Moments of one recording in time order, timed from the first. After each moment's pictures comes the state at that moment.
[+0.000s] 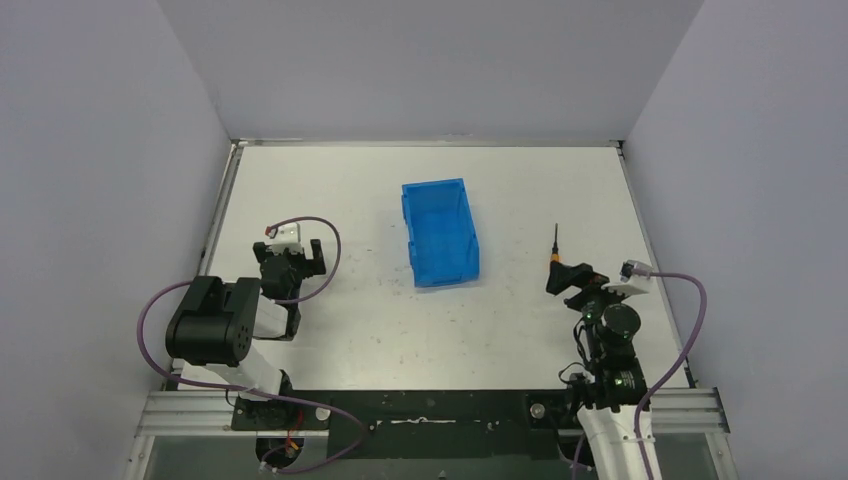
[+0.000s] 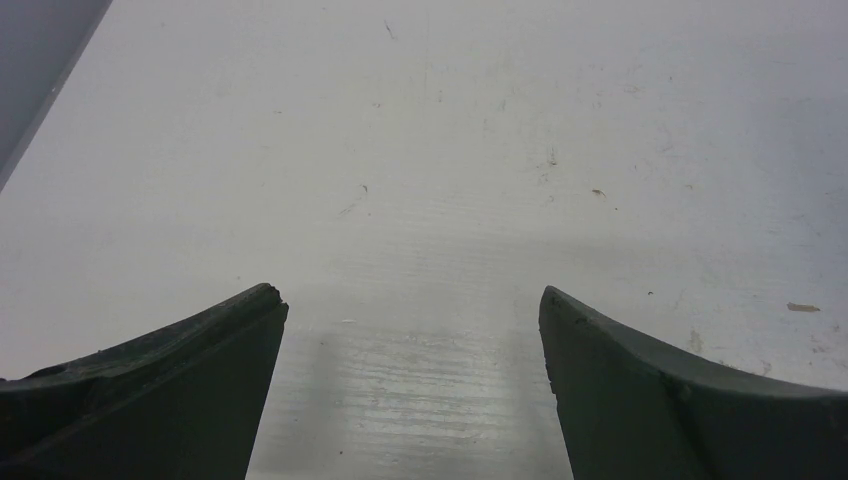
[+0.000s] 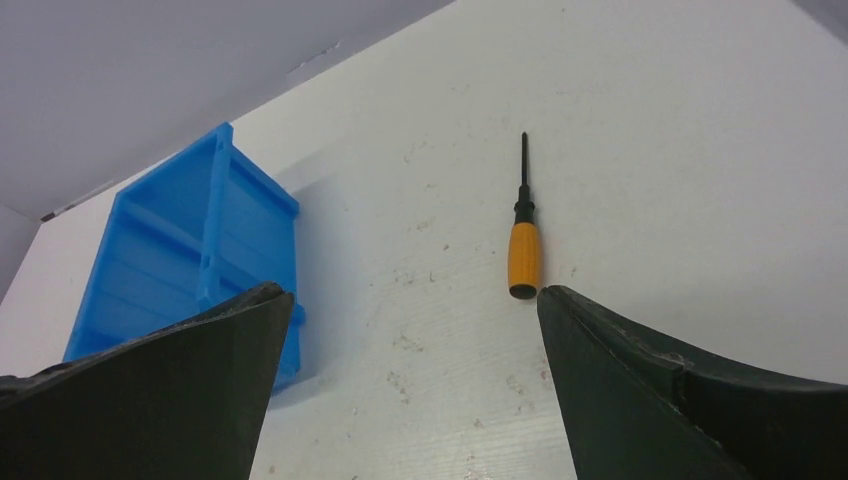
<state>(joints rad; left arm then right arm) -0.06 1.61 0.24 1.16 -0.16 -0.02 0.04 0.14 0.18 -0.18 0.06 0.50</state>
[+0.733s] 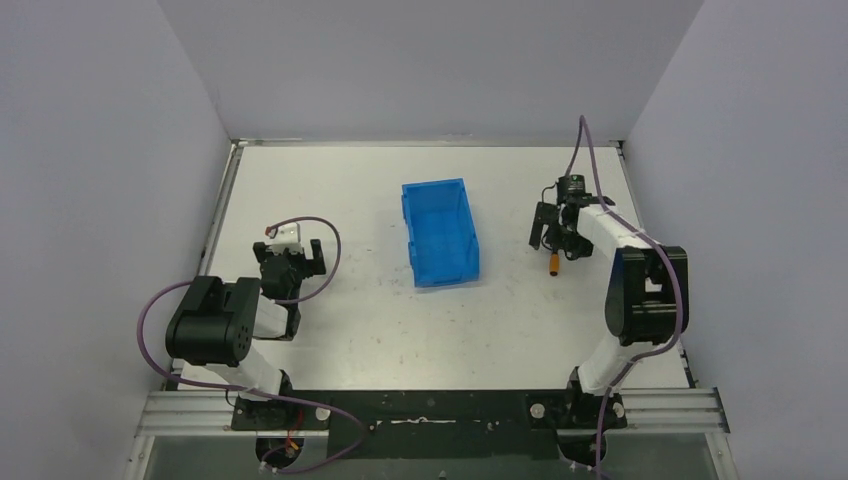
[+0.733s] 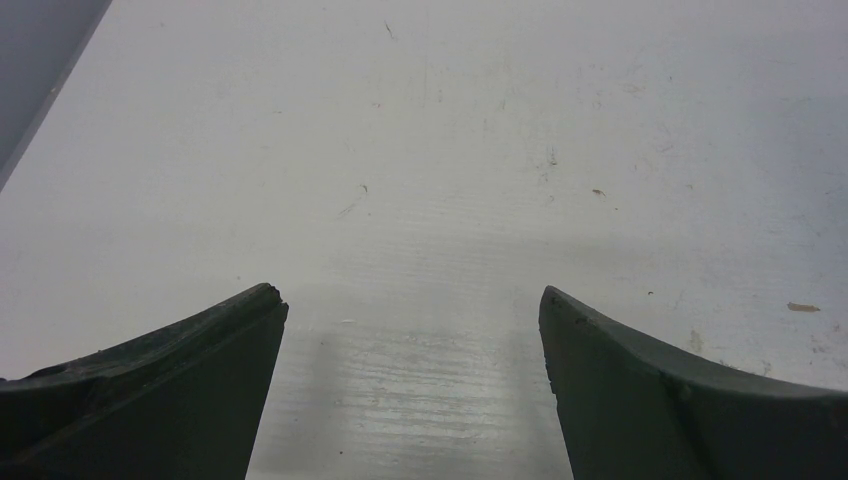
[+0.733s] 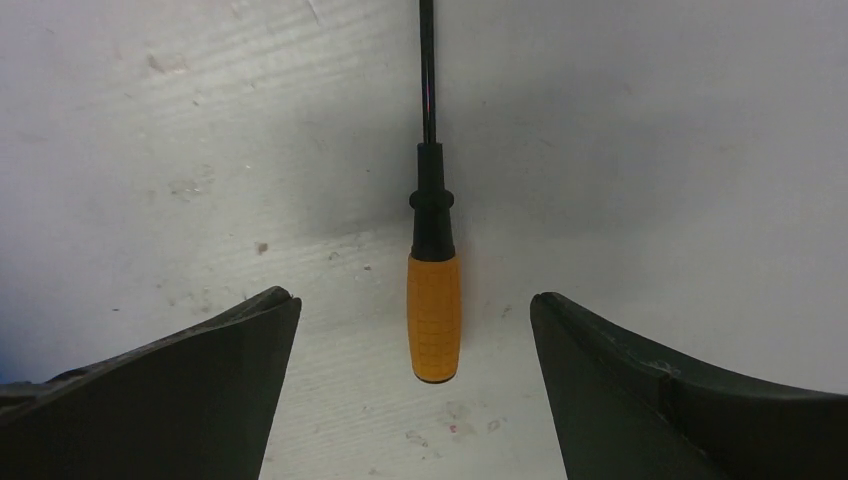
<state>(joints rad) -0.06 1.61 0.24 1.16 -0.16 -0.02 0.03 1.68 1.17 -0.60 0.14 0.26</state>
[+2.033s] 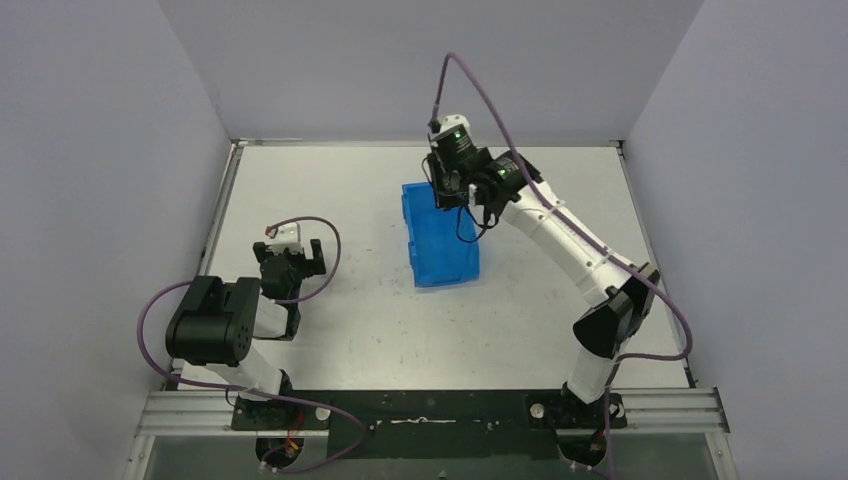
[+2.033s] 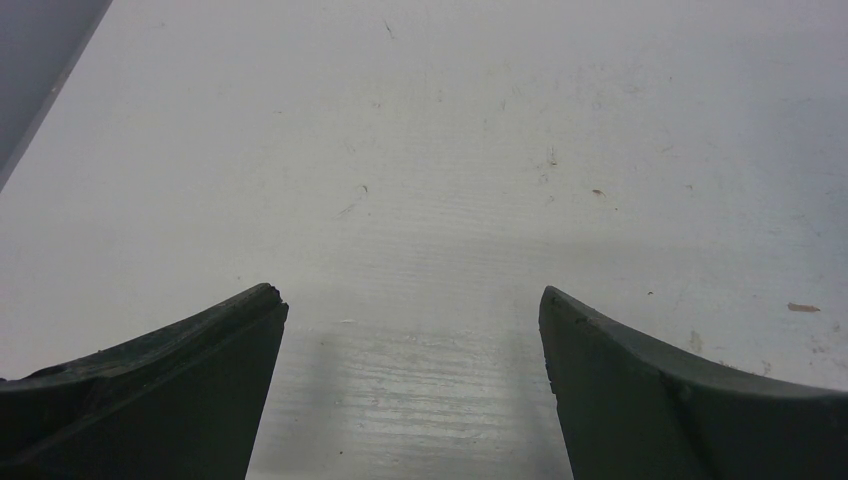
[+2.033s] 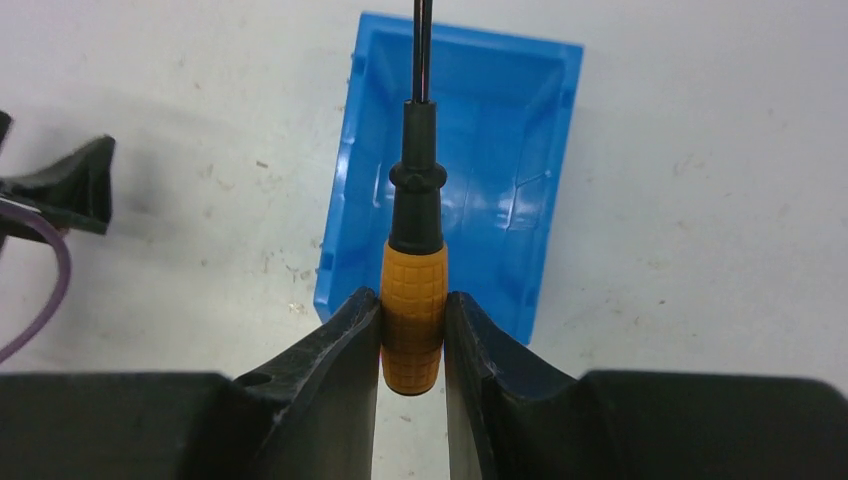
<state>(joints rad) -0.06 1.61 0.24 1.16 -0.16 -0.02 0.71 1.75 1.97 -0.99 0.27 0.32</state>
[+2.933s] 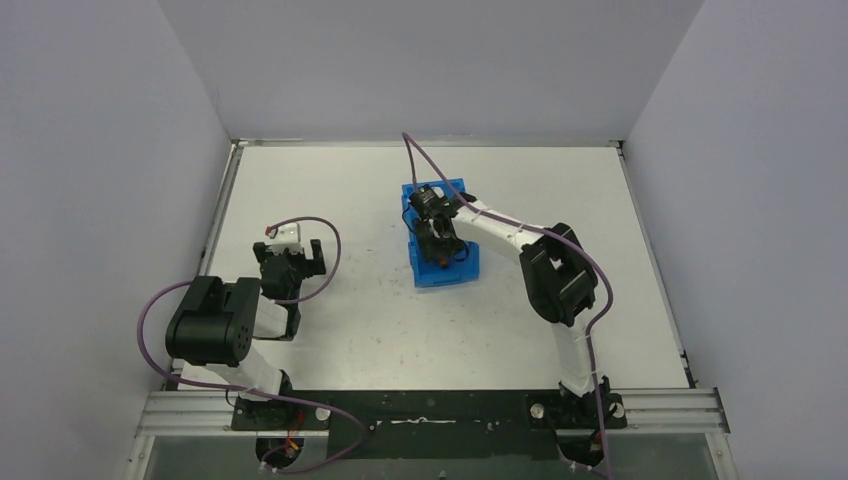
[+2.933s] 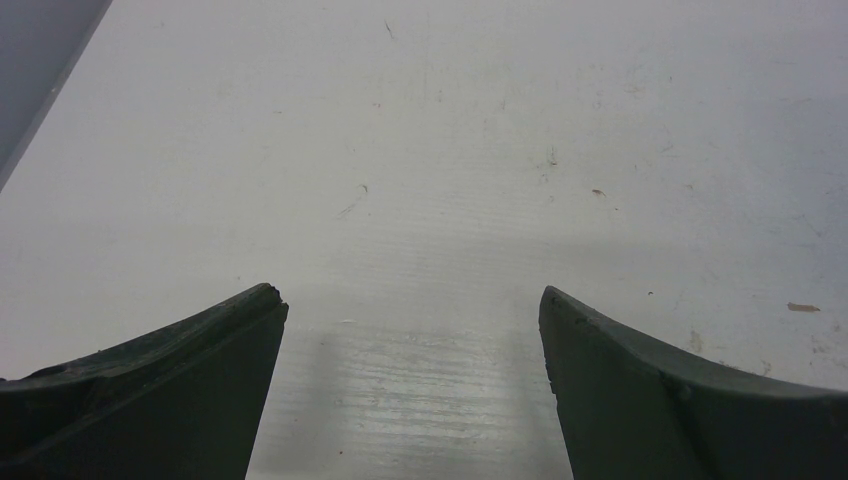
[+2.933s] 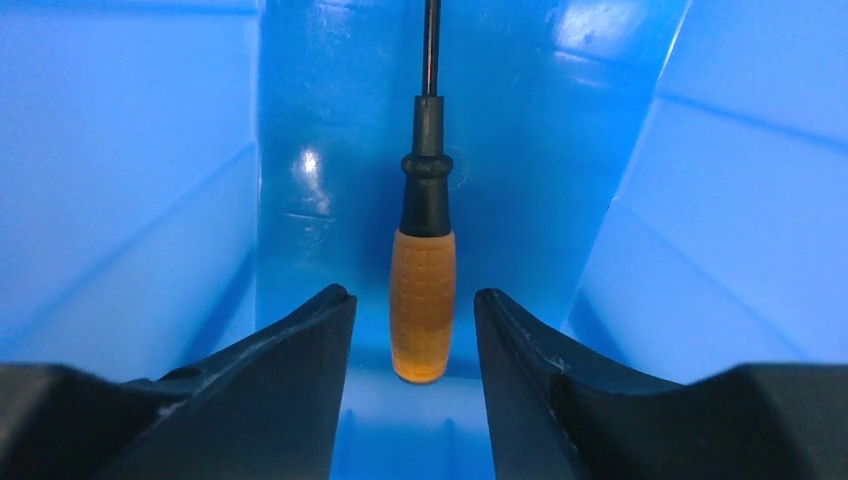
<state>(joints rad) -0.06 1.61 0.24 1.16 -0.16 -0.02 0.70 2.09 1.62 -0.74 0.18 0.34</state>
